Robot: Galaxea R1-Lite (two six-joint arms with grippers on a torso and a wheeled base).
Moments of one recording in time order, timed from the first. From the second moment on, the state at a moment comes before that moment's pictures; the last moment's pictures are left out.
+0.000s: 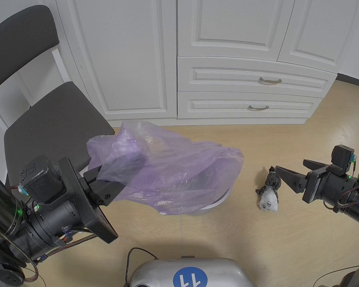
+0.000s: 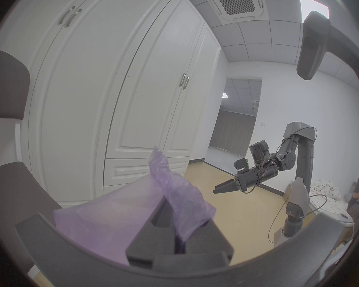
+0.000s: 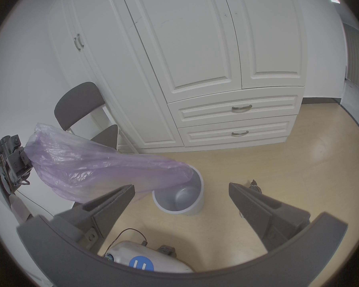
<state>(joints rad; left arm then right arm) -0.78 1.43 -0.28 -1.39 -0.12 0.03 0.57 1.28 -0.46 -0.63 -0.21 0.21</state>
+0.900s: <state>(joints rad) -0.78 1.38 -0.26 -1.38 -0.12 0.03 0.51 1.32 -0.60 -0.34 -0.07 0.26</state>
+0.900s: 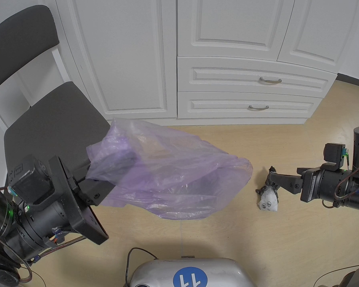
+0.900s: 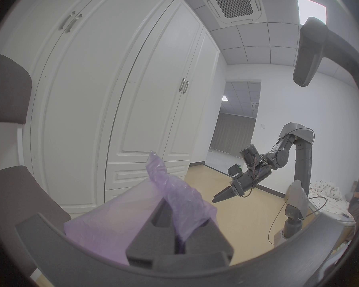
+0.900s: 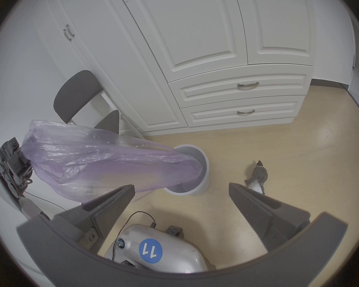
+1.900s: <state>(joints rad) -0.79 1.28 -0.24 -1.38 -0.12 0.03 0.51 1.46 -0.57 -0.41 -0.06 0.26</state>
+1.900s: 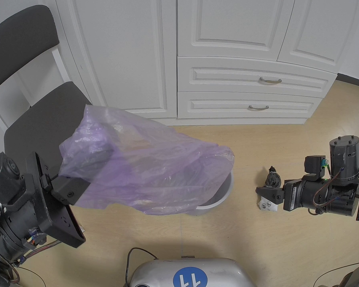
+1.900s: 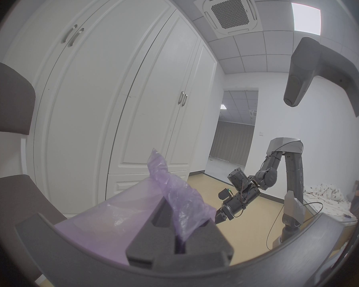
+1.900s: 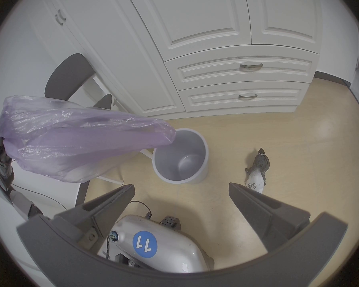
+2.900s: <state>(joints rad) -0.74 1.31 -0.24 -1.37 -0.14 0.00 0.53 1.46 -0.56 -0.41 -0.06 0.26</state>
